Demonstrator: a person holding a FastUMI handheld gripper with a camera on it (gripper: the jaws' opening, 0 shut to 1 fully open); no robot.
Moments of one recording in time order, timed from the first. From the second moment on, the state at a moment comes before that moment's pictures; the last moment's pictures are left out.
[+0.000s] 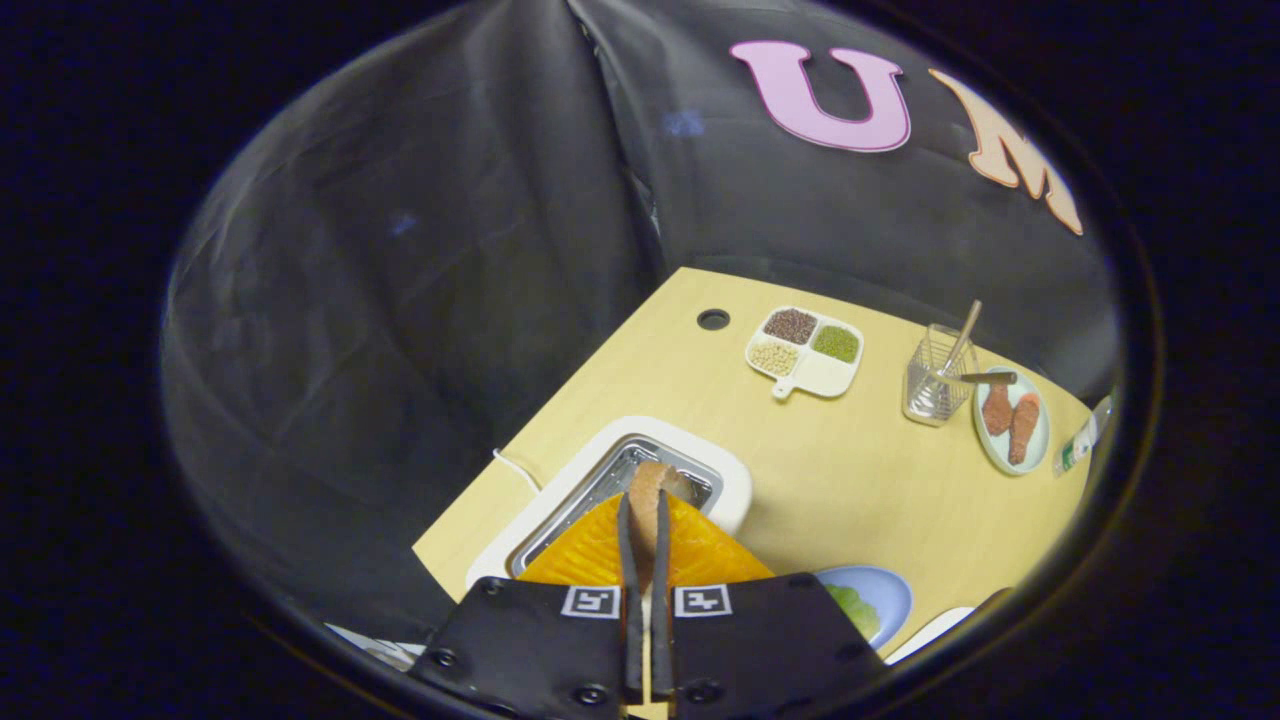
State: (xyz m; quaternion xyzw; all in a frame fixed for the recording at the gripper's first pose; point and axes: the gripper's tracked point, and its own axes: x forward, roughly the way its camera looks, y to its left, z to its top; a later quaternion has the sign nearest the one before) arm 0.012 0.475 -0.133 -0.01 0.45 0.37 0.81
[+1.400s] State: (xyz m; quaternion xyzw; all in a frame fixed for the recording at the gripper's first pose) arm -0.004 0.324 -0.120 0.07 0.43 0.33 0.84
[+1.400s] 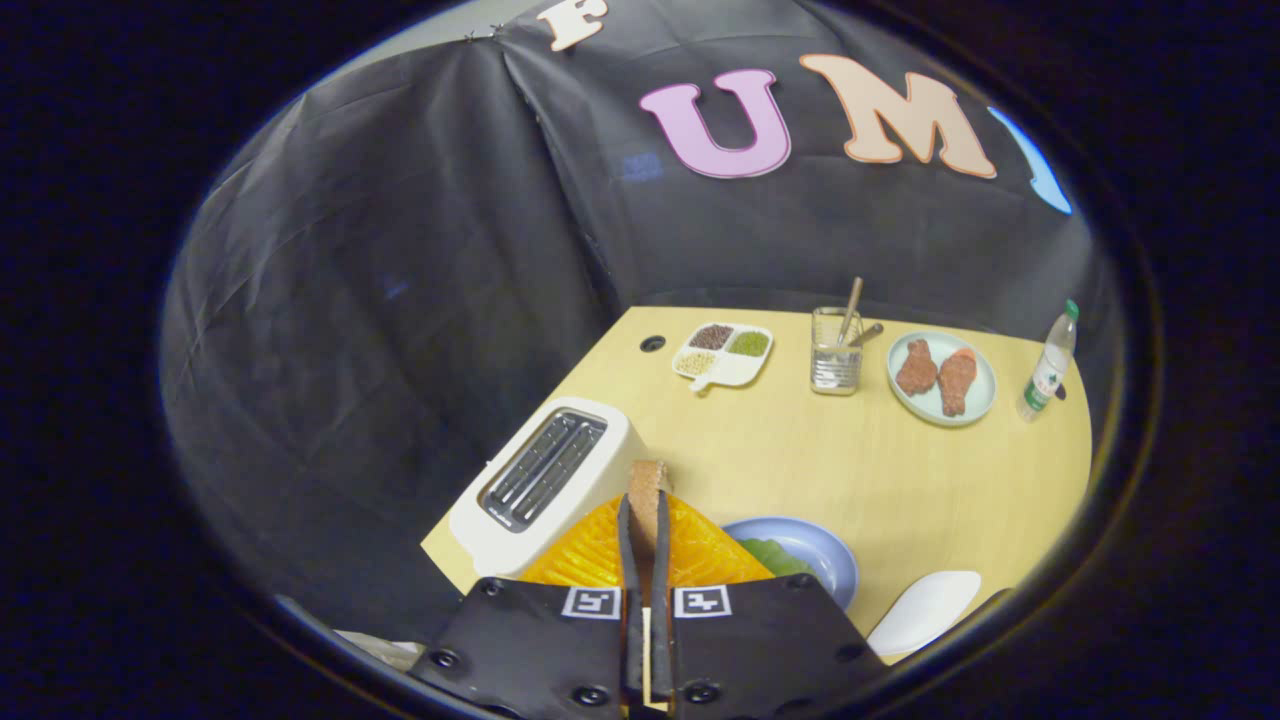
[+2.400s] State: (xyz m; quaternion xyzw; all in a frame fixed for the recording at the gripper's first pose) arm -0.010 0.257 -0.225 0.13 0.50 0.26 0.81
